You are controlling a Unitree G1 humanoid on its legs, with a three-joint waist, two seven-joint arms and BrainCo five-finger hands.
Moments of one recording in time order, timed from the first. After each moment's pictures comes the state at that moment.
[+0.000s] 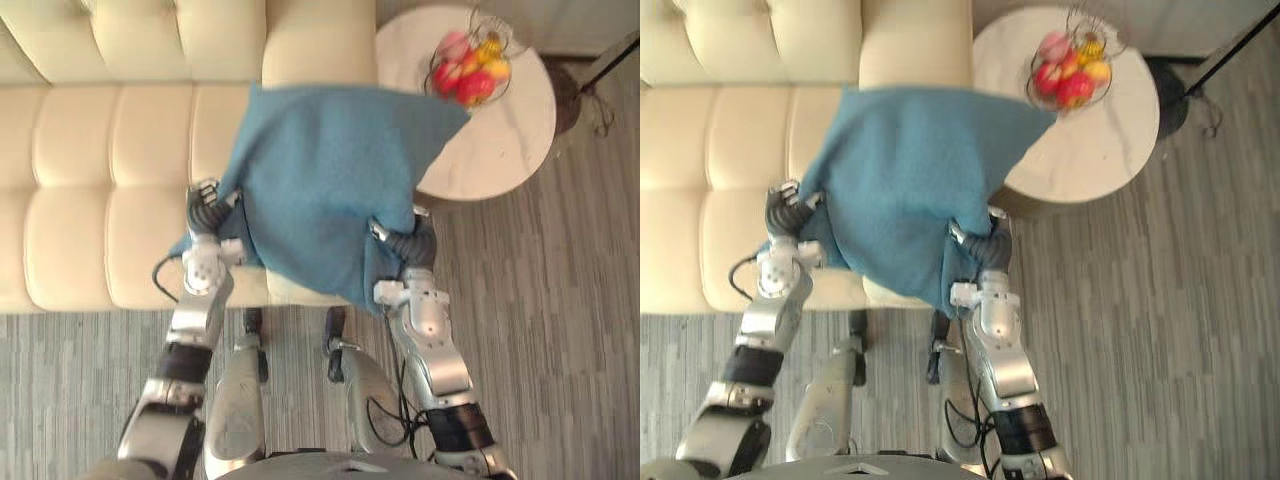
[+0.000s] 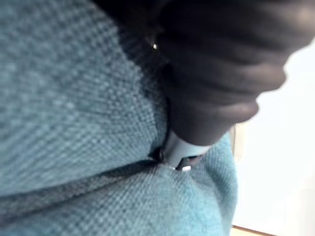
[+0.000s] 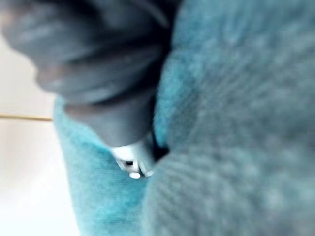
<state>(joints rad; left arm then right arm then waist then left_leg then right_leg) -0.28 0.09 -0.05 0.11 -0.23 -0.06 0.37 -0.03 -0.06 0.15 -0.22 0.08 -0.07 -0.31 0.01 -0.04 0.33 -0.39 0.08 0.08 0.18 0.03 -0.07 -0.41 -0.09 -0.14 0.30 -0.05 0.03</state>
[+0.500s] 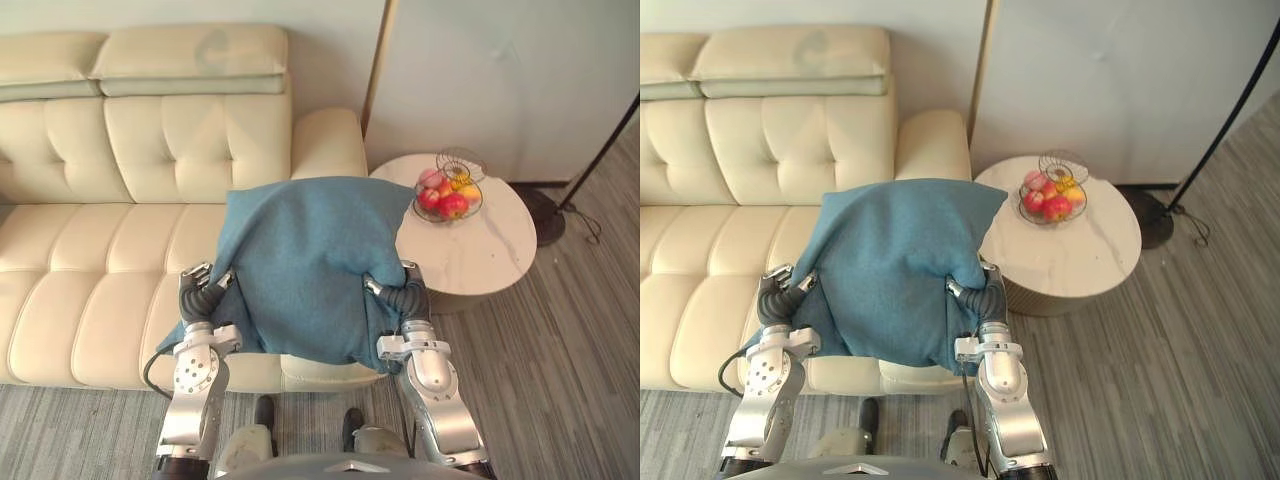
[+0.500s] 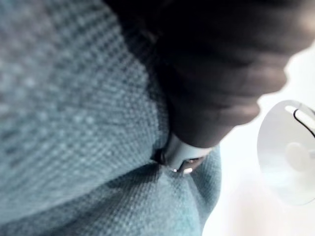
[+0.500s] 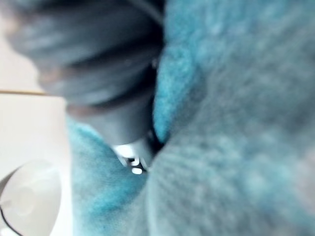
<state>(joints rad) 0.20 0.00 -0.07 -0.14 -0.17 -0.09 0.32 0.20 -0.05 0.18 -0.23 -0.04 -0.07 -0.18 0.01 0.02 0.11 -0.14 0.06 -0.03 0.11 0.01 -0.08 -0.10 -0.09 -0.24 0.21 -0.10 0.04</state>
